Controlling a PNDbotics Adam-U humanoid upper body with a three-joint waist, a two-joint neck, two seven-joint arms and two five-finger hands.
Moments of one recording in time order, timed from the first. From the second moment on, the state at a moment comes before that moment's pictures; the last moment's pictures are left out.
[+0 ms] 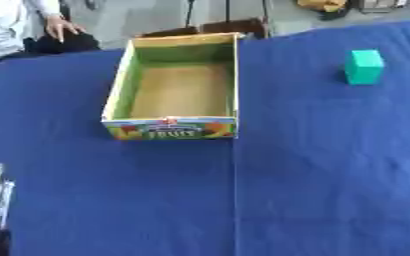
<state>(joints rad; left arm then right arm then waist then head) -0.52 0.17 0.05 -1.98 -0.17 -0.38 0.41 -0.53 -0.66 -0.17 -1.98 0.69 -0.28 -0.79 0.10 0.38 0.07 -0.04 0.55</state>
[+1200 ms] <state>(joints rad) -0.51 0.18 0.05 -1.98 -0.17 -0.38 0.41 -0.83 -0.78 -0.05 -1.73 0.82 -0.11 -0.27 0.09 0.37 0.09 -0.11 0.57</state>
